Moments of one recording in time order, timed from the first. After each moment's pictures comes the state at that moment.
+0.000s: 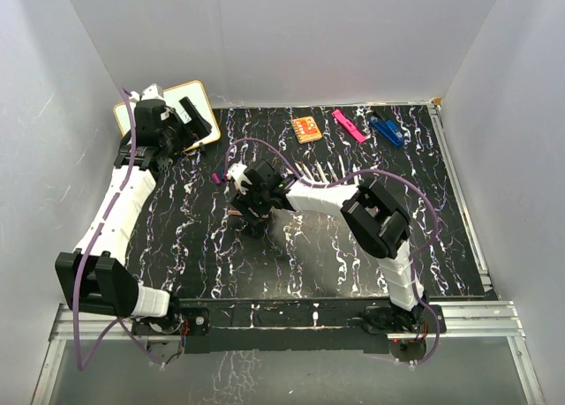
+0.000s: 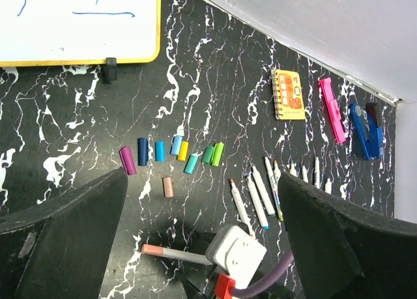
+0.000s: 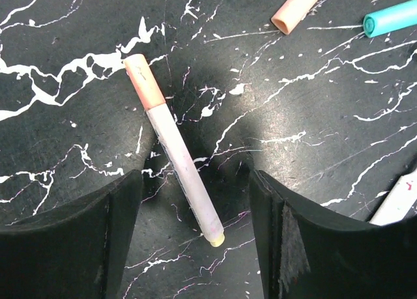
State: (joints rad) left arm -0.13 1.39 1.31 -0.42 0.00 -0.57; right arm 0.85 2.08 1.47 -0.23 -0.13 -0.12
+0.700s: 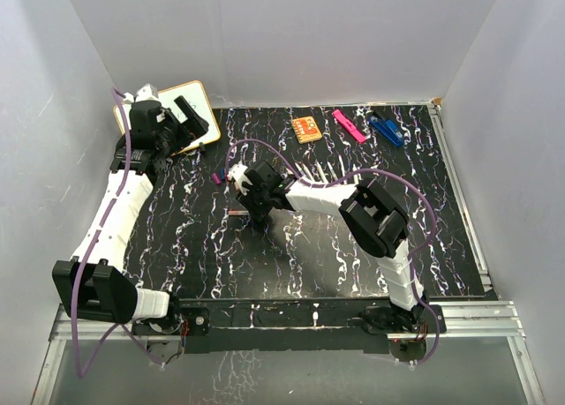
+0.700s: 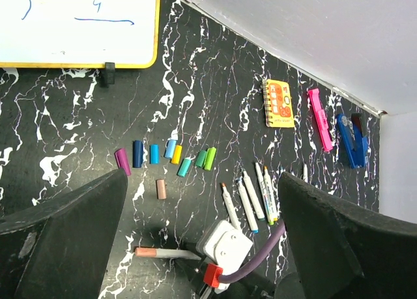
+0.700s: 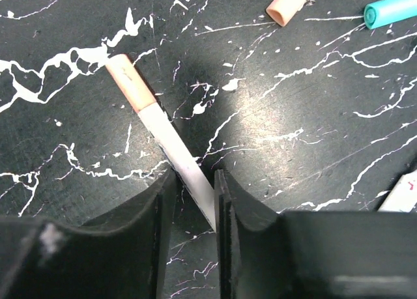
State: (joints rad) left arm -0.11 1.34 1.29 -0.42 -0.01 -0.60; right arm 0.85 2.10 1.48 -0.24 -0.12 -0.13
